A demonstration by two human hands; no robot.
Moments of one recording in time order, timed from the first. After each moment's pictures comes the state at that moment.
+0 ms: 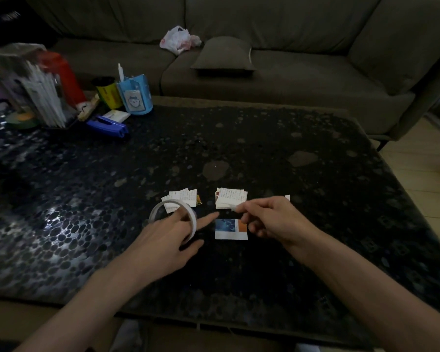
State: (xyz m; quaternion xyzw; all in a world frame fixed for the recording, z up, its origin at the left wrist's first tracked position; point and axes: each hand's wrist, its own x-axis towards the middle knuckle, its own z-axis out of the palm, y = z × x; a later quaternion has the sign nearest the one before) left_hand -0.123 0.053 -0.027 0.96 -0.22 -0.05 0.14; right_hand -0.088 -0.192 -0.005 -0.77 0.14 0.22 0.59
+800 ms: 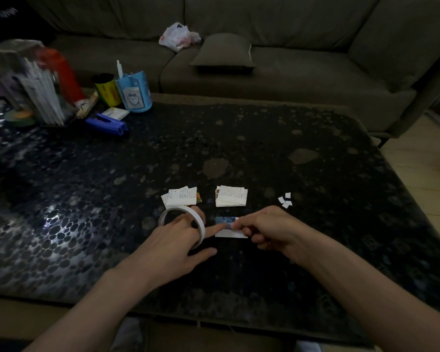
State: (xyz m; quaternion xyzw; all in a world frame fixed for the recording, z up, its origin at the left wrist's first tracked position) left_hand -0.121 0.047 -0.054 0.95 -0.27 -0.02 0.15; right_hand -0.085 -0.186 -0.018 -0.76 0.19 0.33 0.53
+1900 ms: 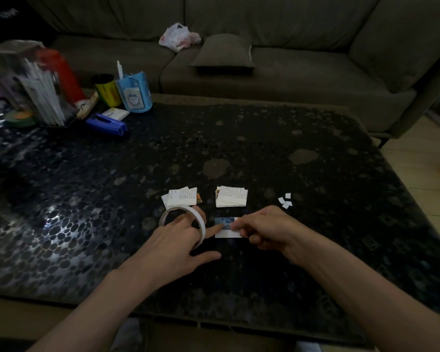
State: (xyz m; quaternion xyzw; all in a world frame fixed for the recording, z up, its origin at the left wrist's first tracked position) left_hand -0.122 0.041 -0.046 0.96 -0.25 -0.04 0.12; right_hand -0.082 -0.184 -0.022 -0.77 0.20 0.32 0.52
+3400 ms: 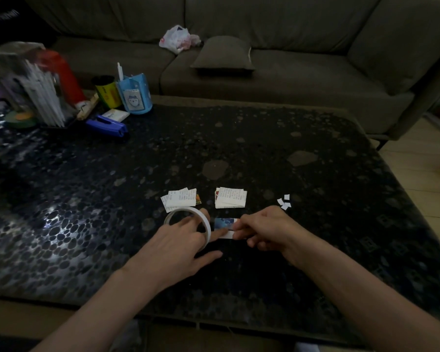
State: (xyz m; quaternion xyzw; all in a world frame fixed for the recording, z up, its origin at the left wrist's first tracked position) left_hand -0.127 0.036 -0.041 0.96 -0.29 0.00 0.05; right_hand -0.087 -0.181 -0.013 -0.78 0.21 0.30 0.51
